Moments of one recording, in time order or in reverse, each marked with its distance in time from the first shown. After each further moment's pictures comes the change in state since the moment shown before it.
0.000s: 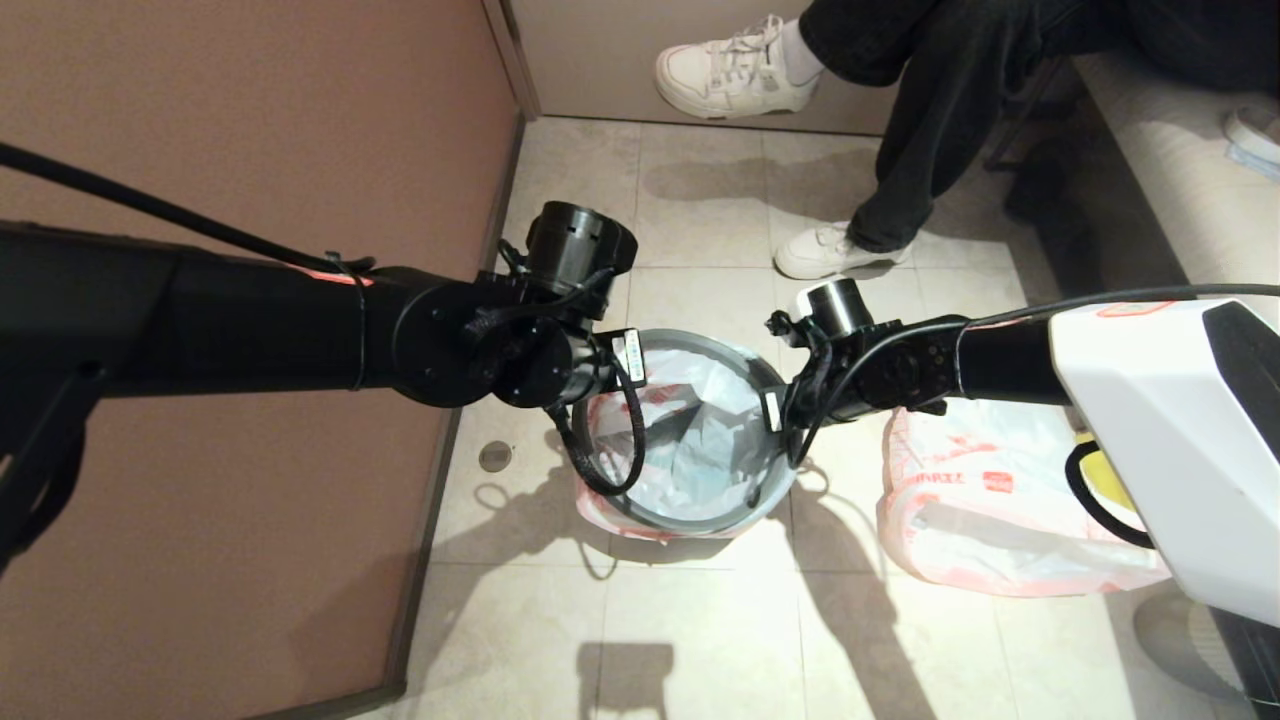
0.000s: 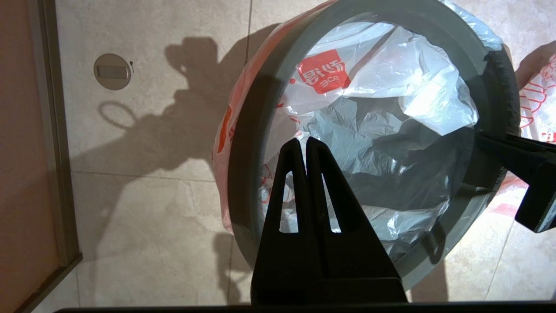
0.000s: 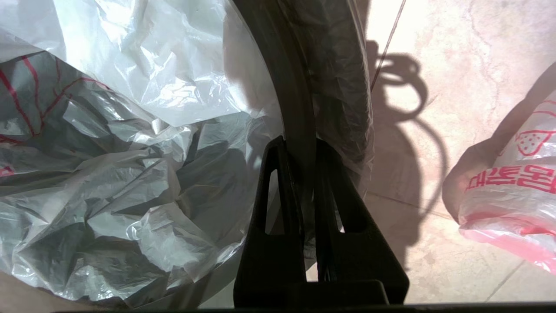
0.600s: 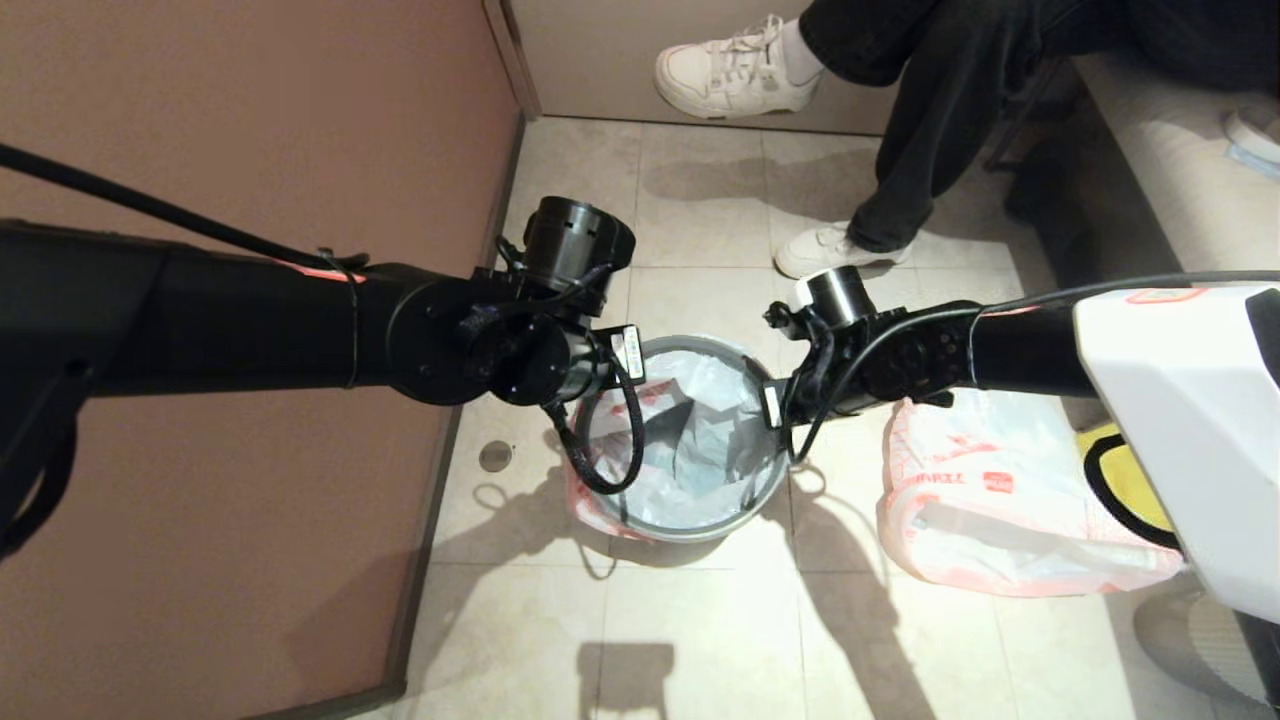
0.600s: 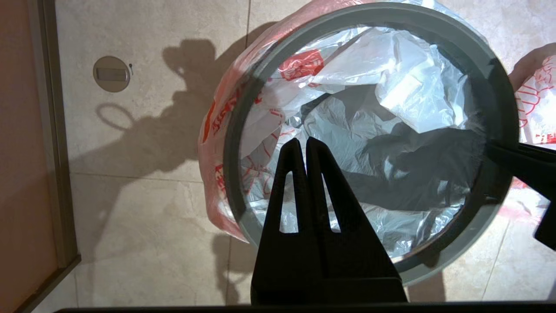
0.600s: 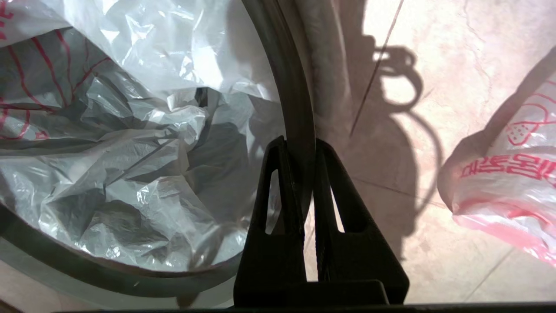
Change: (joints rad) left arm 0.000 -0.008 0.000 -0.001 0.000 -0.001; right arm 0.020 -0.050 0.008 0.045 -0.004 0.004
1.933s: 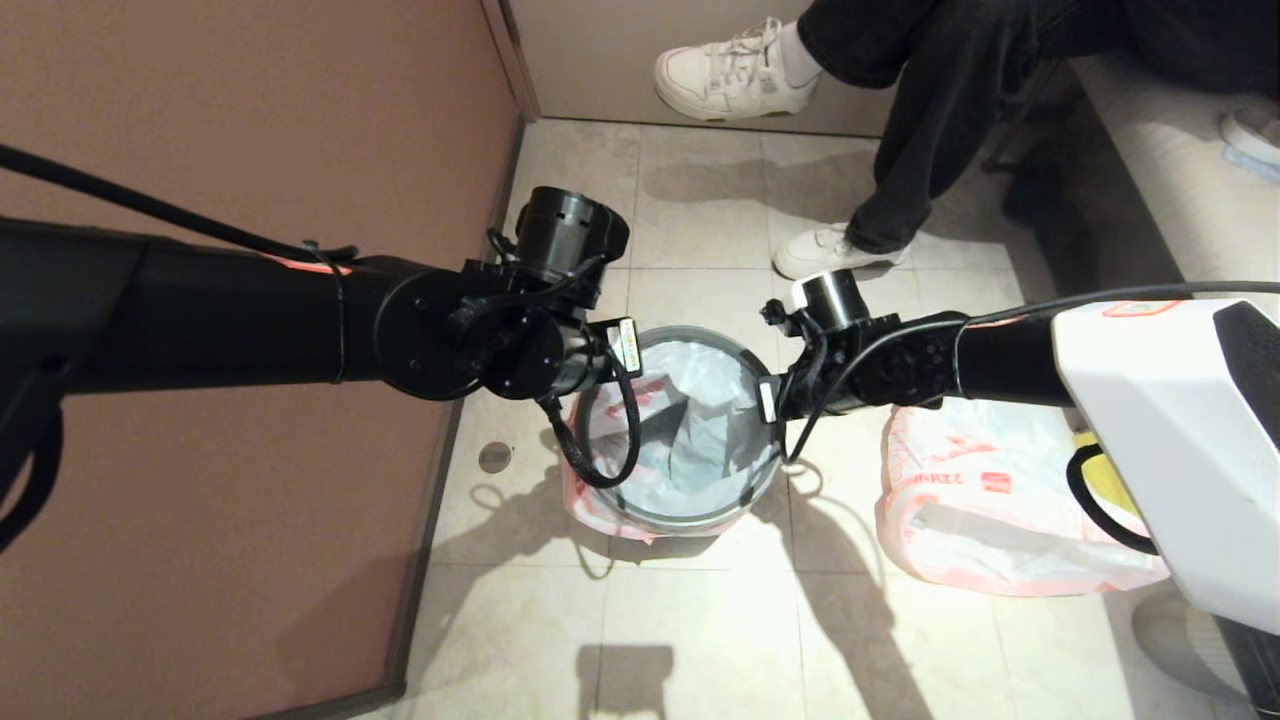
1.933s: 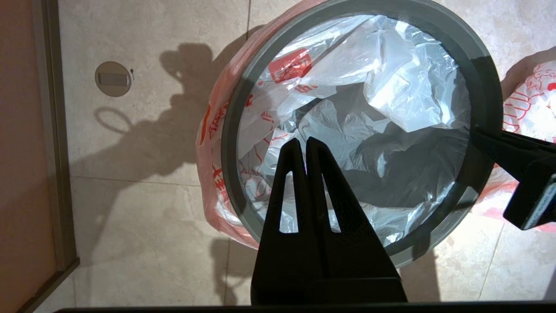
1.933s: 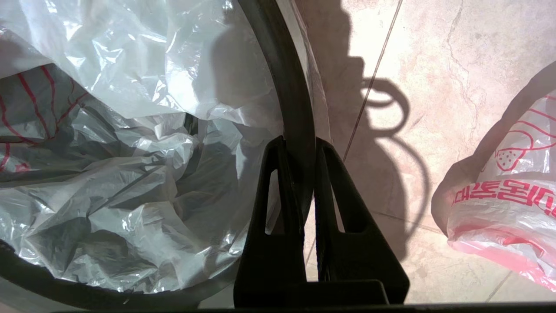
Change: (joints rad) left arm 0.001 -0.011 -0.005 0.000 0.000 0.002; right arm 0.005 0.054 -0.010 -0.079 -0.028 -0.009
